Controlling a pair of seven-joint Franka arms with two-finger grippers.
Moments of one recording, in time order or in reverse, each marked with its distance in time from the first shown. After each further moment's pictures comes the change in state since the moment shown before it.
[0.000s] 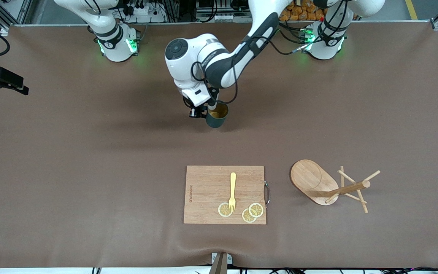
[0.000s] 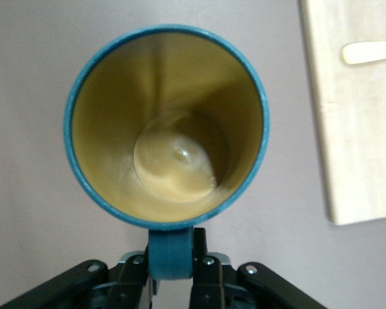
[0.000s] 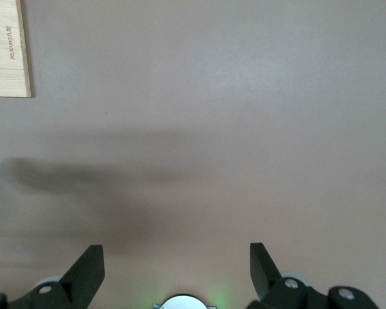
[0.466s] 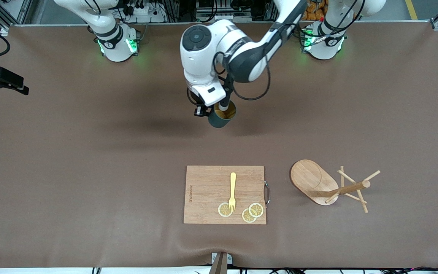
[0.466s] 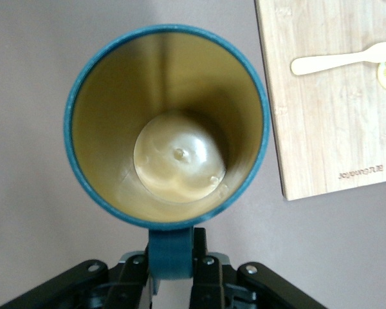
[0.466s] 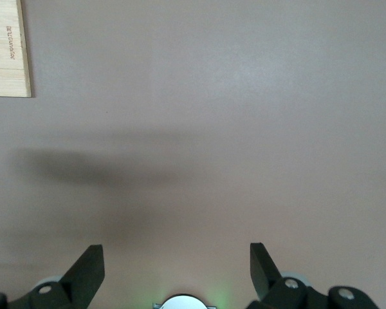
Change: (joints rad) left arm 0.105 -0.144 0.002 -0.007 -0.141 -0.069 0.203; right arm 0.001 0.000 0.000 0.000 0.000 0.000 0.000
